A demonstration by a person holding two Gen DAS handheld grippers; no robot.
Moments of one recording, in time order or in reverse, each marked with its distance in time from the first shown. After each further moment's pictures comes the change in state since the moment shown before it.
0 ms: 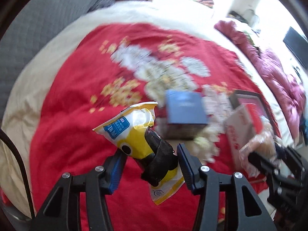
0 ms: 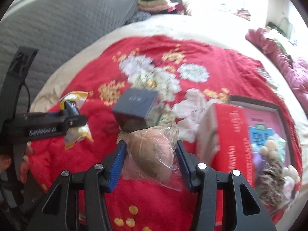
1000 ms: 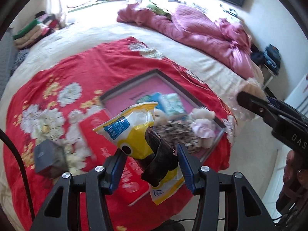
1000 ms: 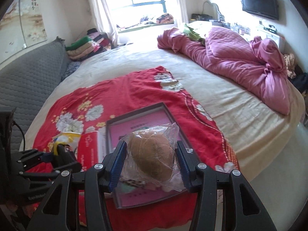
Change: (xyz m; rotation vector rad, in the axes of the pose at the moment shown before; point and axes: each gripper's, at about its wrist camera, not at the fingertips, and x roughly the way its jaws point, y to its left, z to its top) left arm -0.007 -0.303 -0.013 0.504 0.042 -0.225; right arm -0.176 -0.231 -0.059 0.385 -0.184 -0.267
